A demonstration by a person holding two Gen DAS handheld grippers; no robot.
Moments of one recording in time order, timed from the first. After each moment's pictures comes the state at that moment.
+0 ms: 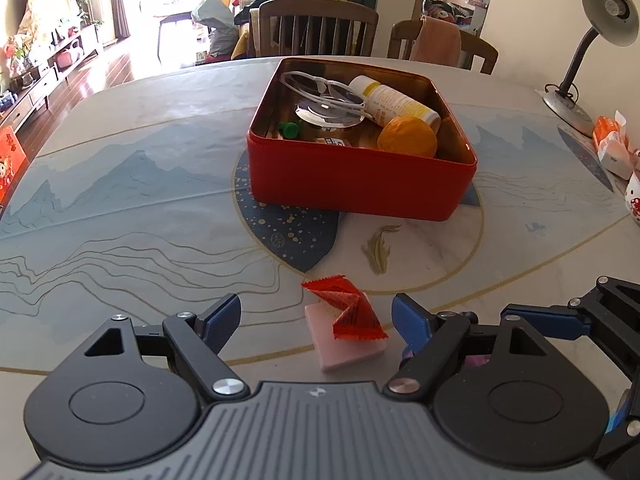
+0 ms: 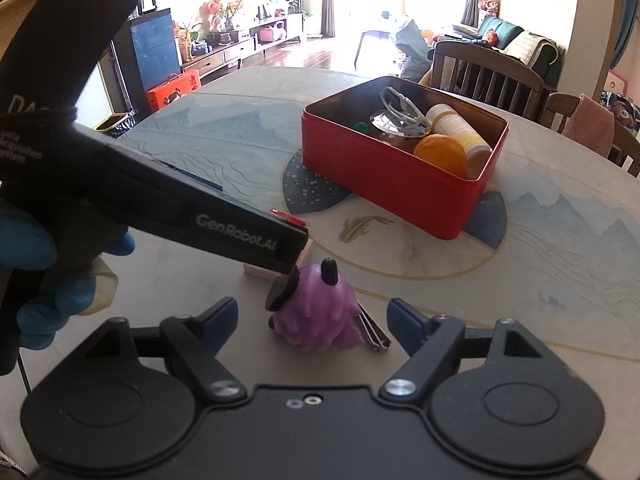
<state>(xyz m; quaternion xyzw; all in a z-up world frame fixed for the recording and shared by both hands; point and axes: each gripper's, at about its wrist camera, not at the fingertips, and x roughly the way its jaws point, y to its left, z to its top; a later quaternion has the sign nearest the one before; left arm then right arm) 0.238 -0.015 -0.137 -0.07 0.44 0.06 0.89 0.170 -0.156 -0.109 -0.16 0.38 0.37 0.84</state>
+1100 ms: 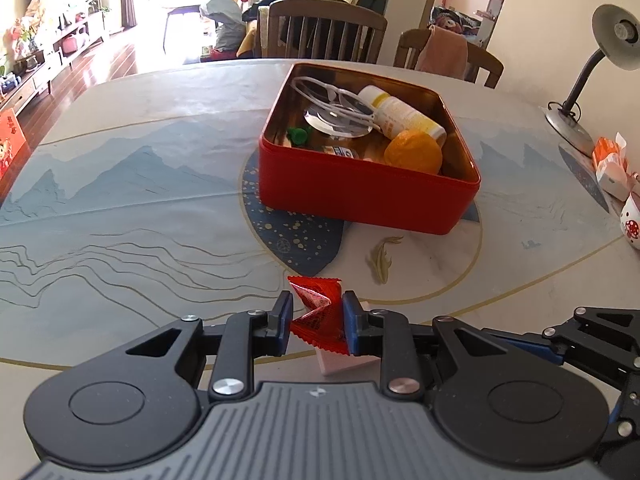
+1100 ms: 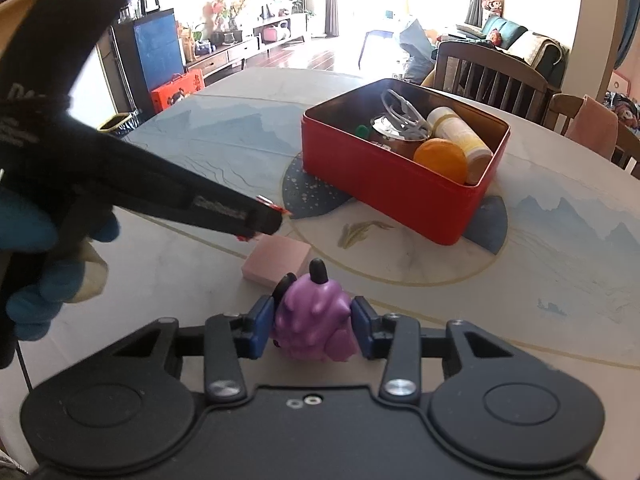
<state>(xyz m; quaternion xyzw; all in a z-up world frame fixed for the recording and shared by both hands) 0.235 -0.004 -0.126 -0.11 0.43 0.06 0.89 0.175 -0.160 -0.100 -0.15 0.38 0.37 0.83</state>
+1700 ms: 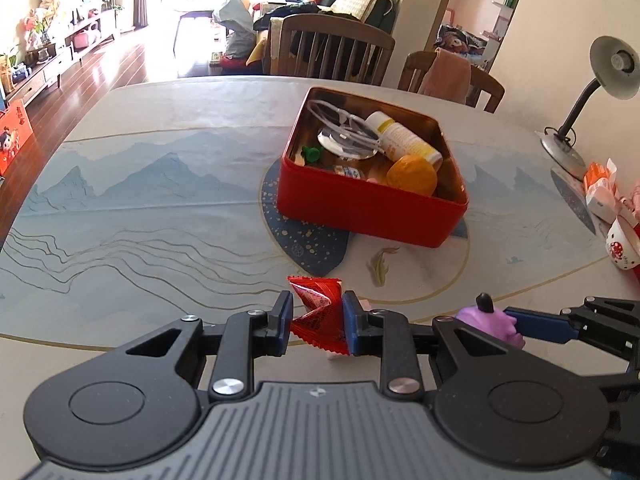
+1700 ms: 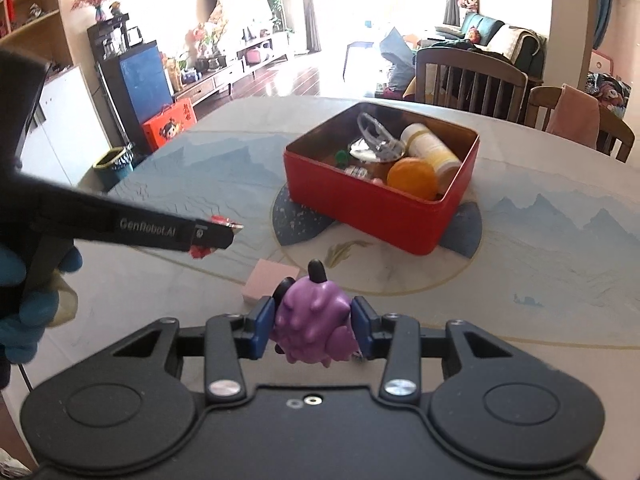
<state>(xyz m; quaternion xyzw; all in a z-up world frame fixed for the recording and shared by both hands) 0.208 0.005 -0.096 -0.13 0.41 0.07 0.90 0.178 -0.182 -0.065 -0.10 0.37 0.36 0.85</state>
